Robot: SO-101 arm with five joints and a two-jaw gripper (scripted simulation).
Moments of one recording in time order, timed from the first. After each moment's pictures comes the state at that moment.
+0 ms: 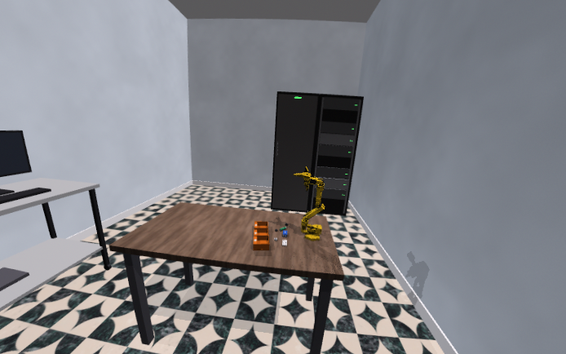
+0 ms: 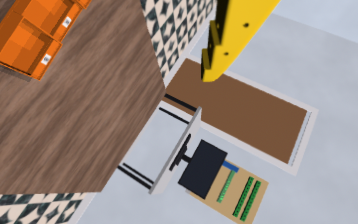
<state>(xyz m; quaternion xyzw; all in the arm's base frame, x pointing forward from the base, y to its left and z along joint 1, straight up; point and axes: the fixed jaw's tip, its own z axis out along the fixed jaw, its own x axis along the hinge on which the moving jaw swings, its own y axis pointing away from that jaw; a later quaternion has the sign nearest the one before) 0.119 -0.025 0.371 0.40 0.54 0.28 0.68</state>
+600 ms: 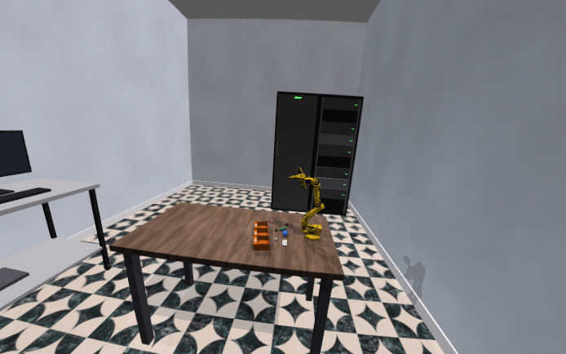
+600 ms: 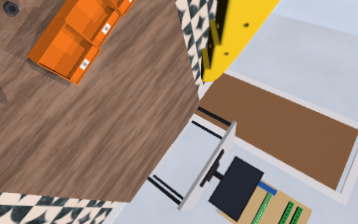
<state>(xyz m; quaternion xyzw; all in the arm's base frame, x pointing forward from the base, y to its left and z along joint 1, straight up) 0.148 -0.031 0.349 0.40 0.61 0.23 0.65</state>
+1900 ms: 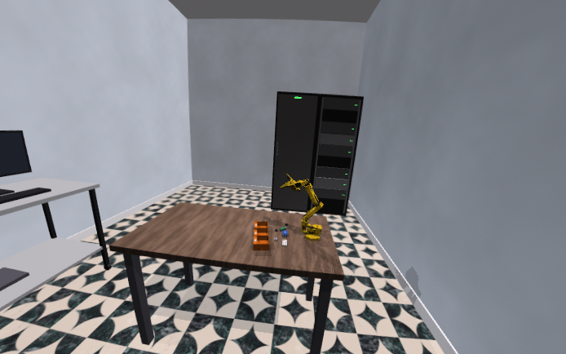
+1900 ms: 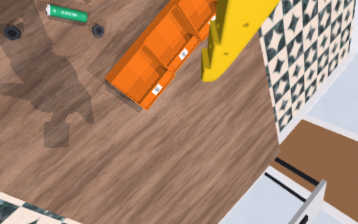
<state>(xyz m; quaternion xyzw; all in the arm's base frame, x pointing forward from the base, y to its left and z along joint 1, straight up) 0.194 -0.041 0.282 0.35 0.75 0.11 0.55</state>
